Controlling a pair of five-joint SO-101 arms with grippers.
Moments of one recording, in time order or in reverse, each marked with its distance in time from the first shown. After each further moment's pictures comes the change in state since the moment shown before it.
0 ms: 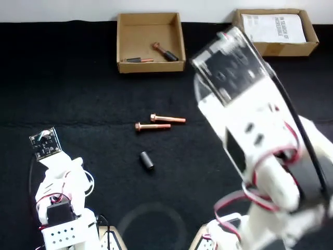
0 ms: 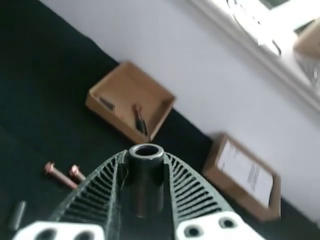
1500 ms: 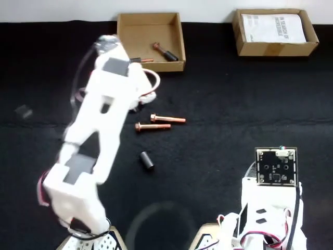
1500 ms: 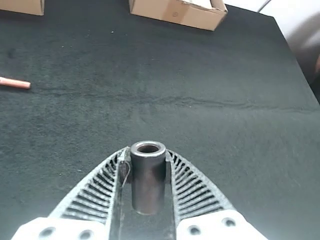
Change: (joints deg) left arm 33.7 121.1 -115.8 28.9 37.3; right arm 37.5 -64.6 81.1 -9.5 -5.3
